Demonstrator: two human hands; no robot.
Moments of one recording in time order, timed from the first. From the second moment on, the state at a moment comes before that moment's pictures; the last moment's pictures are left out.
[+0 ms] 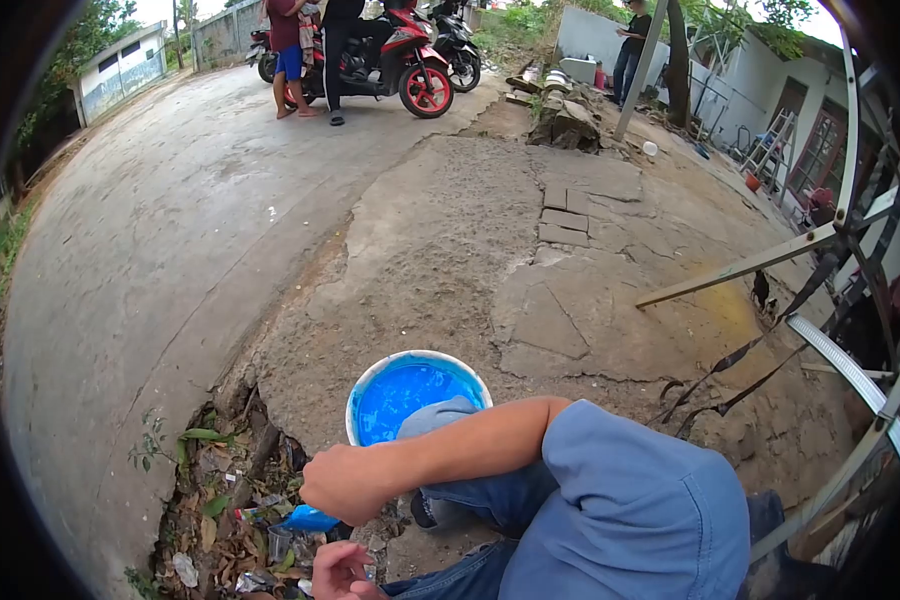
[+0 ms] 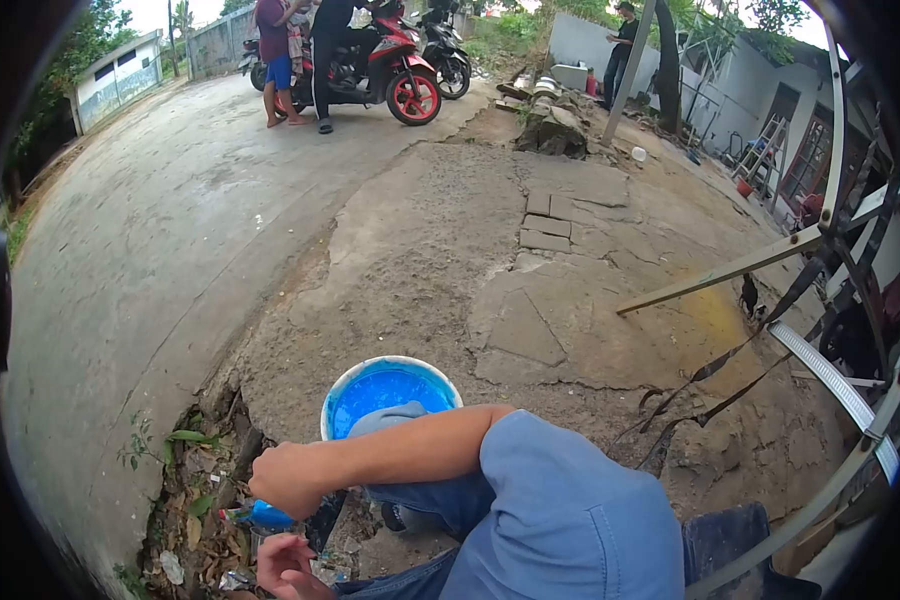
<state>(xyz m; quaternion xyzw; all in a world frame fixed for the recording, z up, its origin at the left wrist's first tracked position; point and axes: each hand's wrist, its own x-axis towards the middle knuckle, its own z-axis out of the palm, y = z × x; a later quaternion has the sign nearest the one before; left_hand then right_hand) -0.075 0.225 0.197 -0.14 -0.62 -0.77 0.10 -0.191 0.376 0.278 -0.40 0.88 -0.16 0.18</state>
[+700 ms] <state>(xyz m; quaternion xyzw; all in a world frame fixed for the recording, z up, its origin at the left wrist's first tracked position) -0.040 0.223 0.216 0.01 -0.66 -0.73 0.21 -0.234 0.420 0.270 -0.29 0.93 -0.22 0.08</state>
